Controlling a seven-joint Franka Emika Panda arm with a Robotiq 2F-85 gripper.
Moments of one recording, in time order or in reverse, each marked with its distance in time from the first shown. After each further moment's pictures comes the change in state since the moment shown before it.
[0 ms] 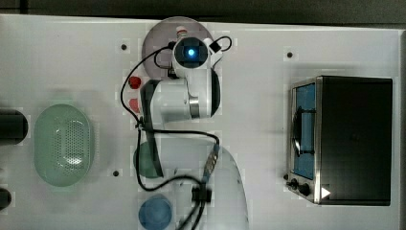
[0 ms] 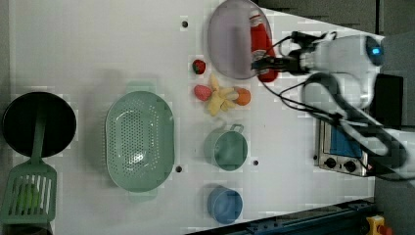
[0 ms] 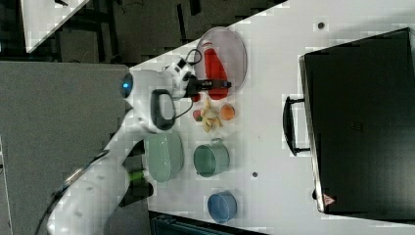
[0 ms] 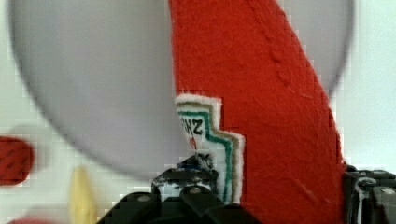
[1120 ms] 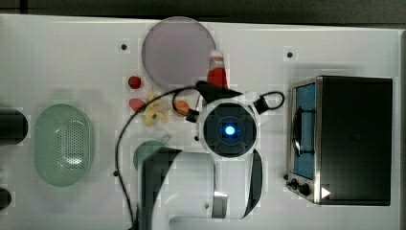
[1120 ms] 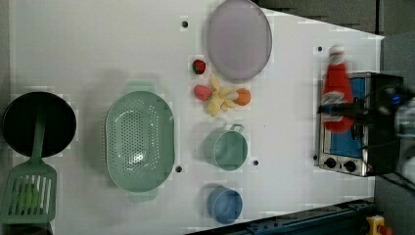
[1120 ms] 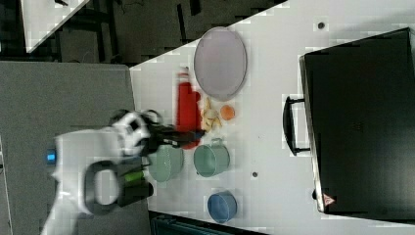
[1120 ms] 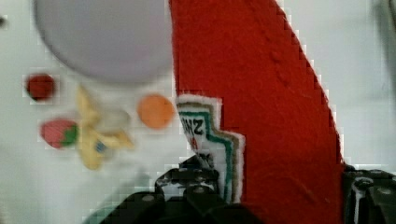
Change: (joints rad) arm -0.042 -0.702 -0.078 -0.493 0.087 -0.182 0.081
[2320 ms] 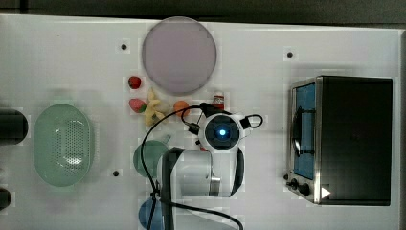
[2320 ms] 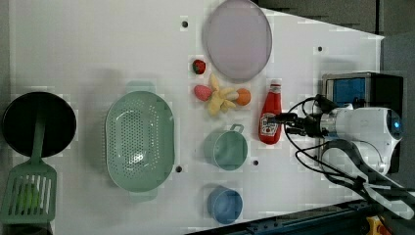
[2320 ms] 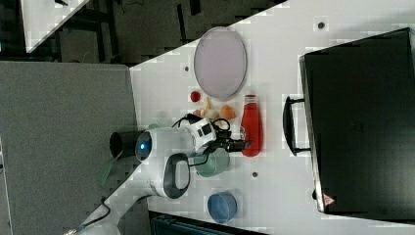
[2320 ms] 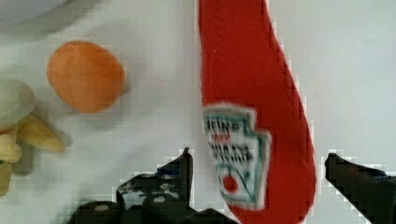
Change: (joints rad) arm -0.013 0.321 0.015 -0.143 0.007 0.373 0.075
